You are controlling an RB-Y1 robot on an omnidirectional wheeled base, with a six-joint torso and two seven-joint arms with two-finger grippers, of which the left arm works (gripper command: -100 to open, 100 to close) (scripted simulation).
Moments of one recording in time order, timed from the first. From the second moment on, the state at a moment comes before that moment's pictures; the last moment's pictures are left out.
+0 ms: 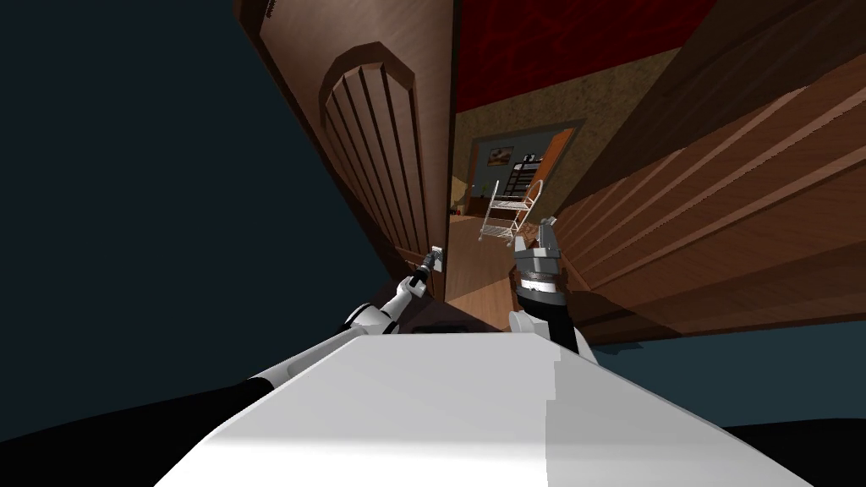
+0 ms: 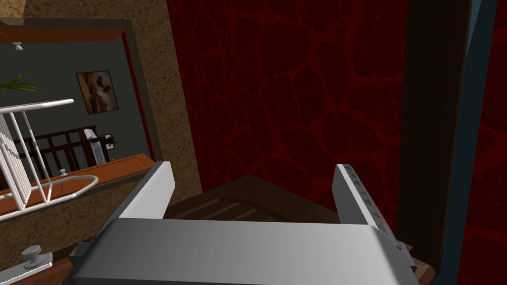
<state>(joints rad) -0.54 0.02 -0.32 -0.60 0.00 -0.52 0.20</state>
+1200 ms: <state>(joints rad) -0.52 0.06 -0.26 -0.60 0.02 -0.51 0.17</state>
